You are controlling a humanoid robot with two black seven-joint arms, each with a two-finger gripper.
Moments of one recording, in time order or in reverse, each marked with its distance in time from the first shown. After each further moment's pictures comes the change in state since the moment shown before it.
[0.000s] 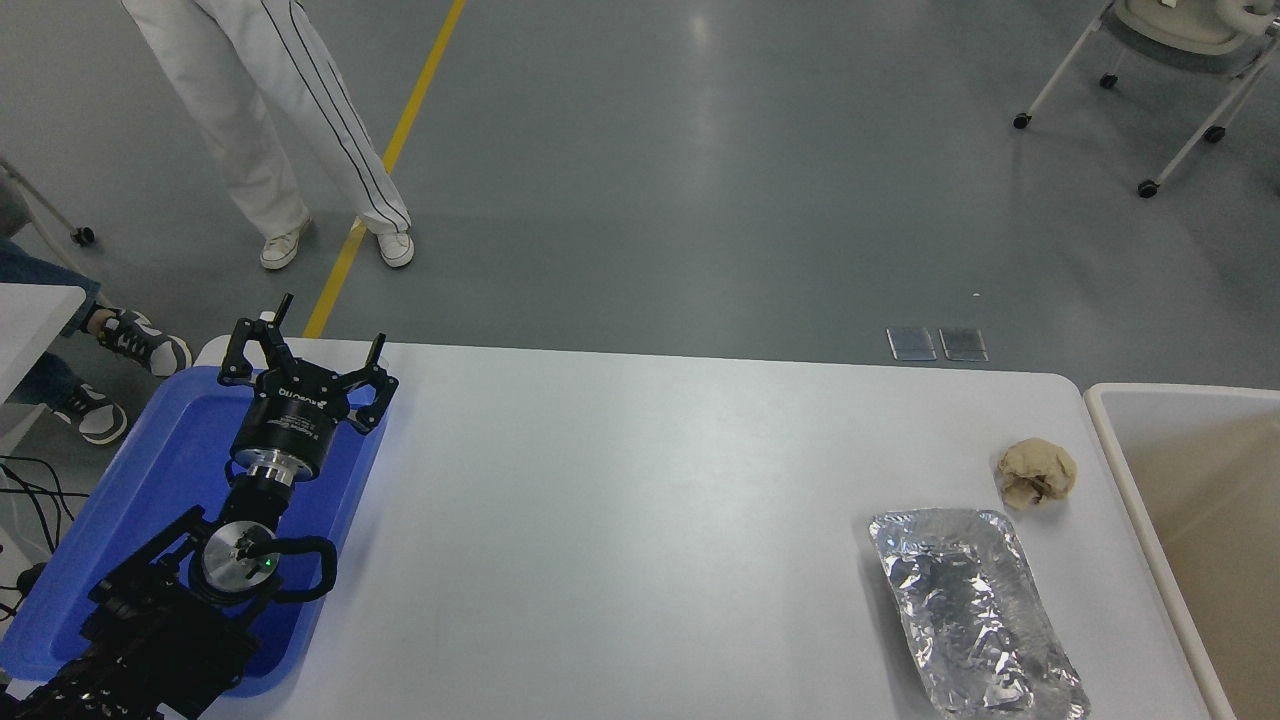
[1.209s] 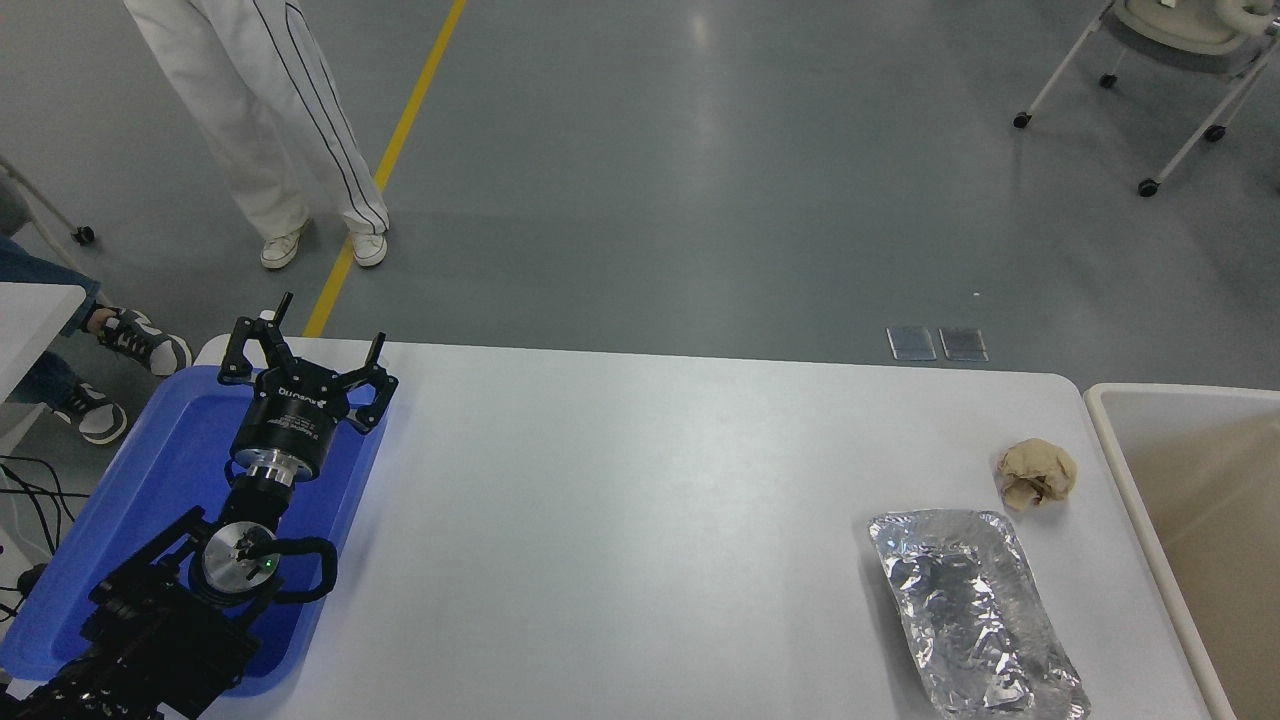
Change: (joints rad) left arm 0.000 0.000 0.000 0.000 0.000 0.000 0.000; right arm -0.015 0.063 -0.111 -0.217 -0.006 0.157 0.025
